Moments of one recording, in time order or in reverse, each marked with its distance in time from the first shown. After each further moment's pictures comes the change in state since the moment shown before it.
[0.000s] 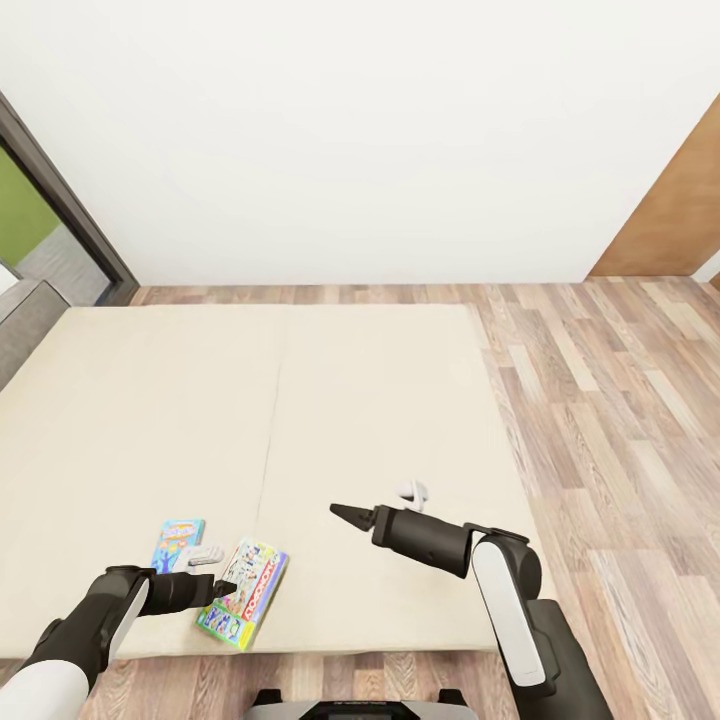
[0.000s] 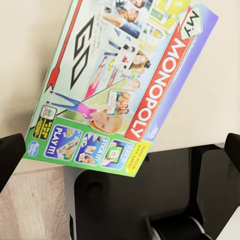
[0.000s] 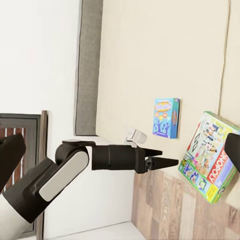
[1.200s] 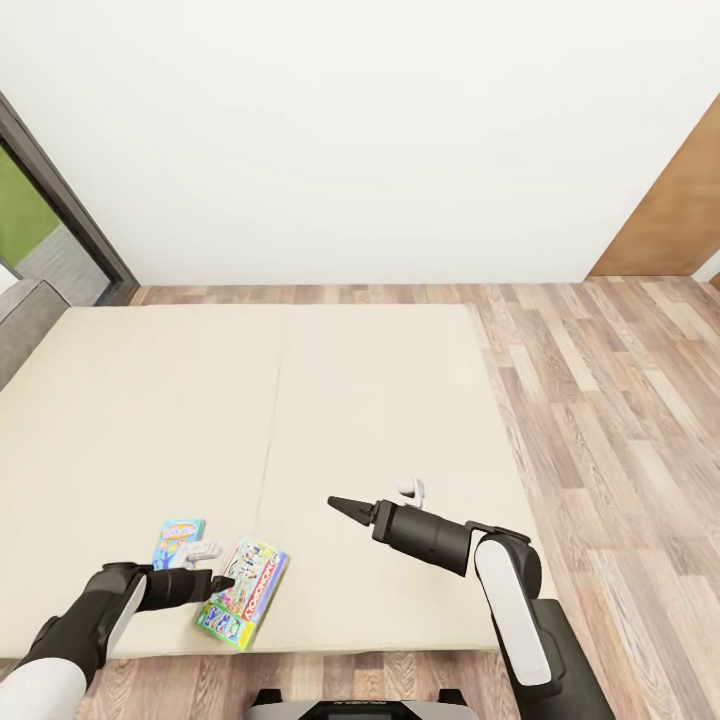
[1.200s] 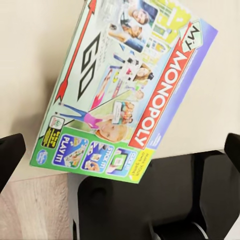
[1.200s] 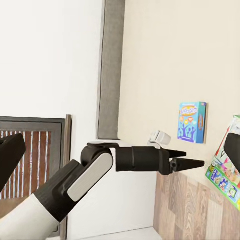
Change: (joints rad) left arm -0.002 0.006 0.006 -0.017 -0.001 -0.004 0.000; right arm -0.002 -0.004 0.002 -0.005 -0.101 0.007 0.010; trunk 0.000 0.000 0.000
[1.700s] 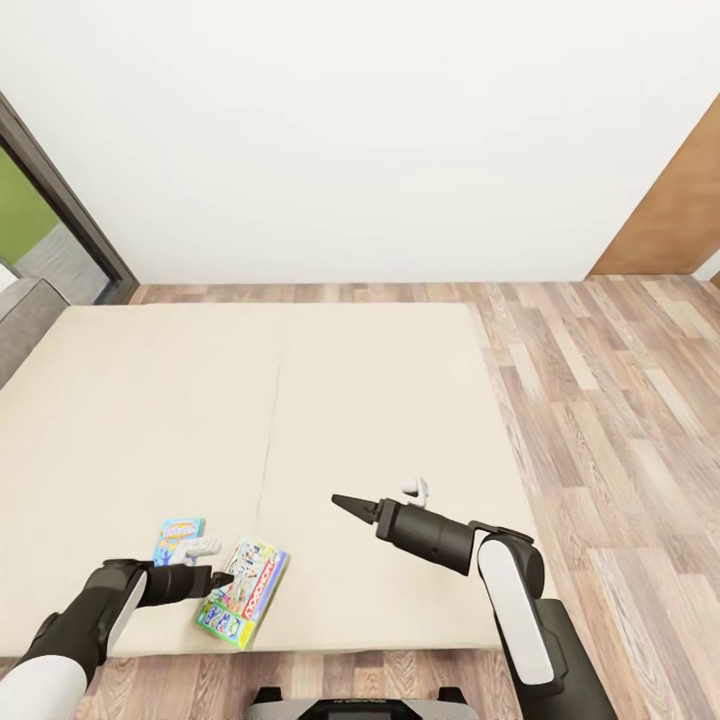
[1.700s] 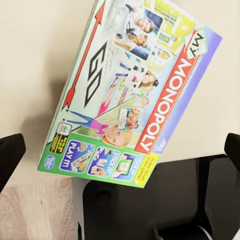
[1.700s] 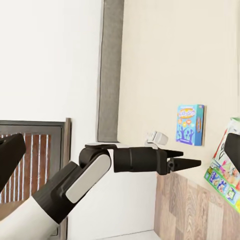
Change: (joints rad) left arm -0.004 0.001 -0.002 -0.014 -0.003 0.001 0.015; right arm 0.000 -0.003 -0.013 0.002 -0.003 -0.006 0.006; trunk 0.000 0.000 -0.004
